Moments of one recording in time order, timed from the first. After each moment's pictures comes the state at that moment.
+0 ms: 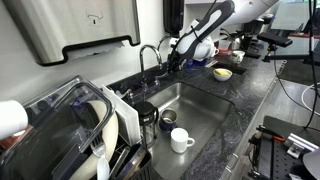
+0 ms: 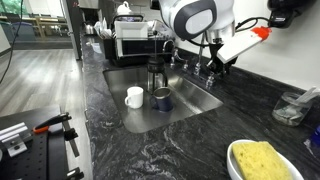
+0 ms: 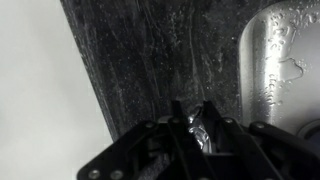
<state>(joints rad) -0.21 0.55 0.05 -1.88 0.26 3.00 -1.69</state>
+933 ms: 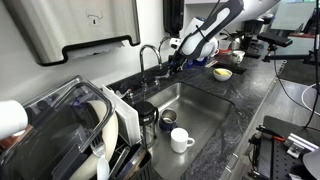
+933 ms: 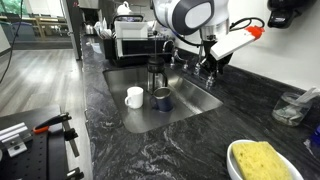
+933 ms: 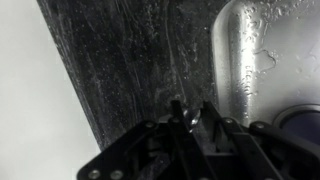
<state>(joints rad) -0.29 0.49 0.13 -1.94 0.10 2.95 -1.54</state>
